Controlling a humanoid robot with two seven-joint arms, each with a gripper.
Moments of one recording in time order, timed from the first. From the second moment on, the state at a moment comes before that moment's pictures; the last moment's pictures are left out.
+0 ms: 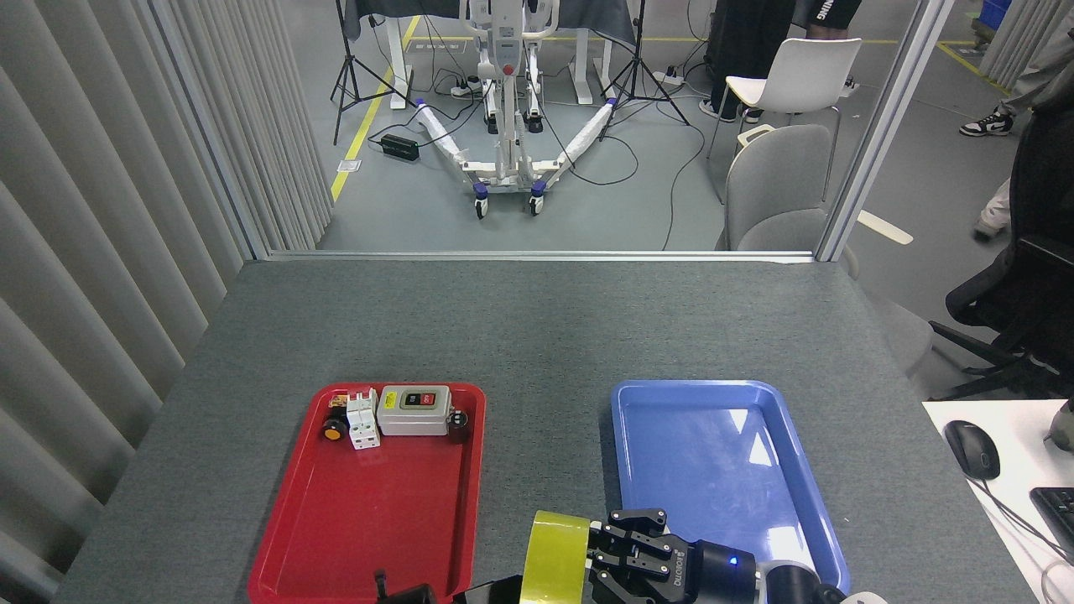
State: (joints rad) left arm -0.01 -0.09 -0.08 -1.42 -0.06 -0.54 -1.17; right arm -0.18 -0.38 0.54 -1.51 0.74 -0.79 0.16
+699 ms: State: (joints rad) left arm -0.01 -0.09 0.00 -1.41 -0.26 -0.72 -1.11; right arm -0.18 -0.37 0.54 -1.50 0.74 -0.78 0.16
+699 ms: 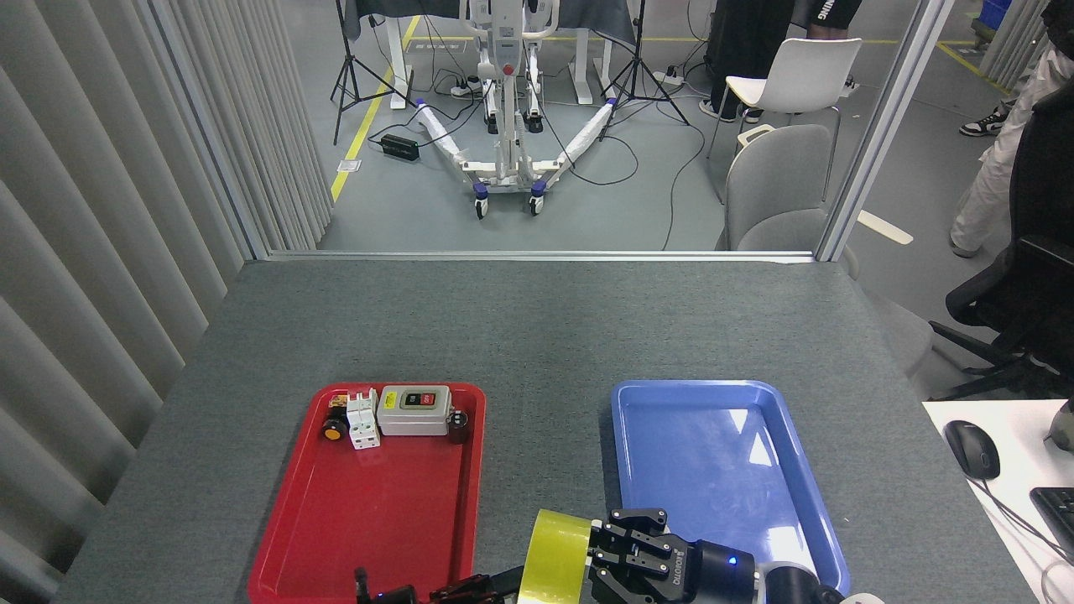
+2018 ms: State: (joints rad) left arm 0.06 -0.09 -0.09 -1.65 -1.44 0.08 0.06; right arm 0.01 -0.03 -0.37 -1.55 0.92 -0.54 0.69
